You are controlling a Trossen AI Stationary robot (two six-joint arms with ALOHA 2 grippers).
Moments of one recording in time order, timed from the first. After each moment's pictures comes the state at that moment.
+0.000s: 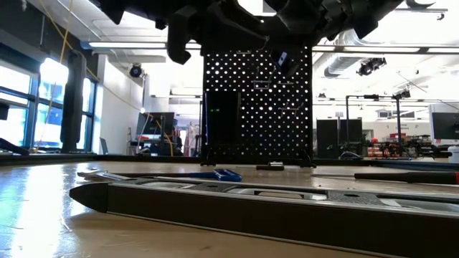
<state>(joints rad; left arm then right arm) -0.20 1.64 0.93 0.41 -0.22 0.82 0.02 1.43 0.84 0.18 -0.35 0.26</state>
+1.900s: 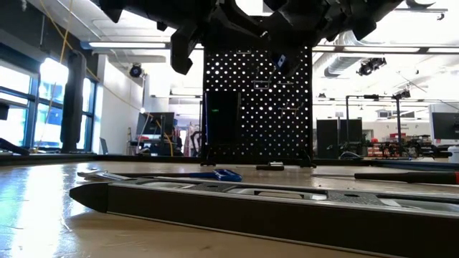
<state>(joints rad) -0.21 1.64 0.93 0.38 -0.29 1.00 0.02 1.43 0.84 0.17 -0.39 0.29</state>
